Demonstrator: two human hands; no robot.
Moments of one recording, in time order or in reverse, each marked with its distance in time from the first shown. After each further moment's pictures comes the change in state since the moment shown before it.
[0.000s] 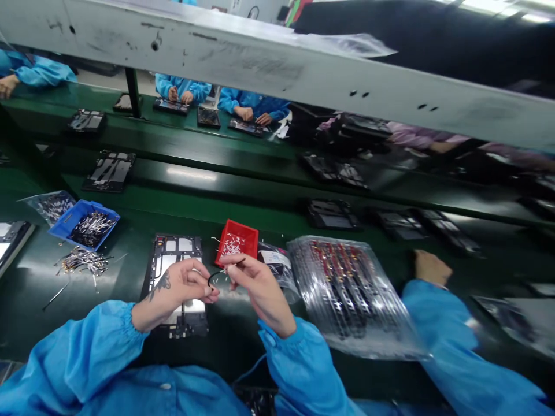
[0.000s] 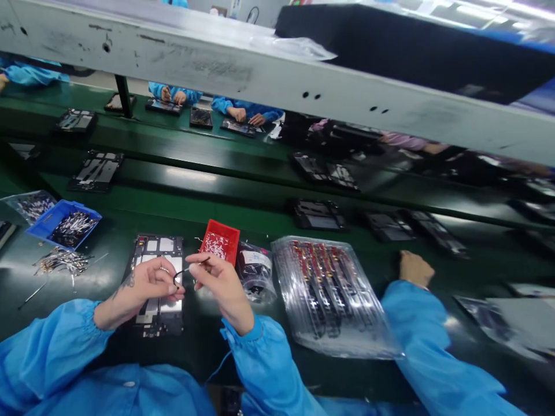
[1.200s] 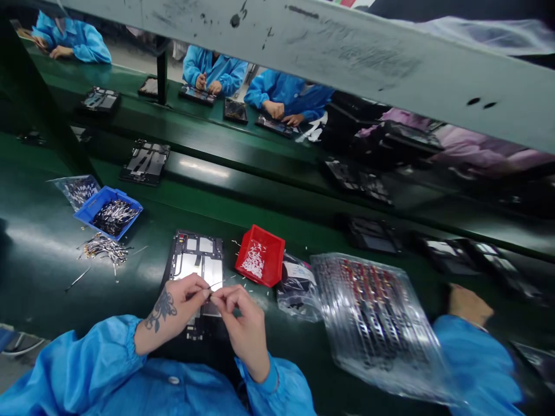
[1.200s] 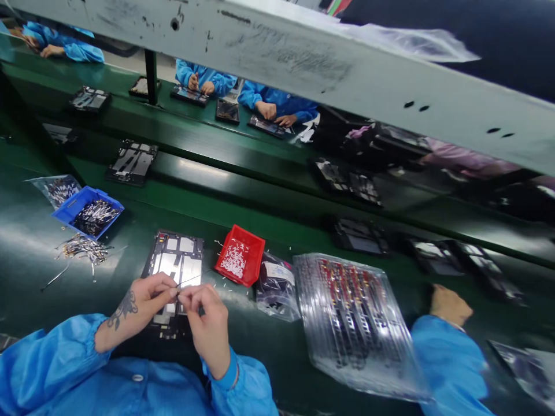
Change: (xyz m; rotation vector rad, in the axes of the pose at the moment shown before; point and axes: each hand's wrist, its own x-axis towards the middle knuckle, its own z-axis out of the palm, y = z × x) left_hand -0.029 -0.009 -0.034 0.554 0.267 0.174; right_hand -0.021 0.061 0.054 -0.475 0.052 -0.308
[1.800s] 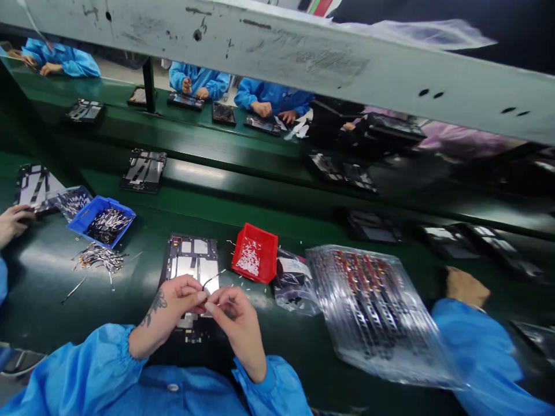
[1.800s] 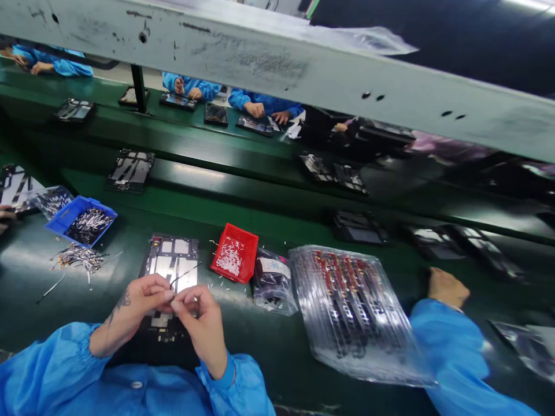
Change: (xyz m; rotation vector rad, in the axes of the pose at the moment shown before) left_hand 0.002 0.001 0.006 -0.495 0.001 -0.270; right_hand -0.006 0.003 0.004 0.432 0.006 0.266
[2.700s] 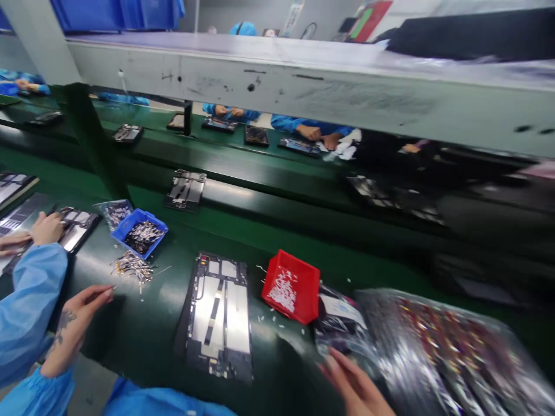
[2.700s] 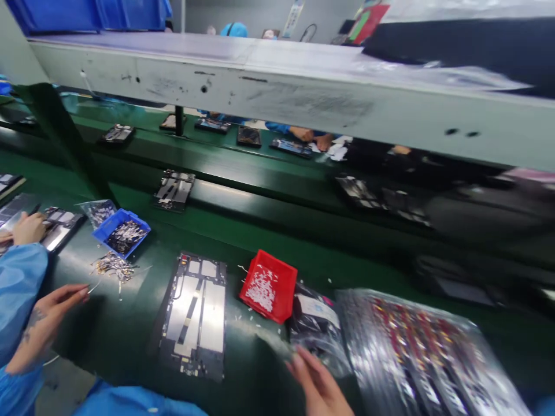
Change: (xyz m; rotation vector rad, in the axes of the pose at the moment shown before) left_hand -0.061 0.015 -0.201 0.354 0.869 0.166; right_hand -0.015 0.034 -0.131 -0.198 0.673 0.309
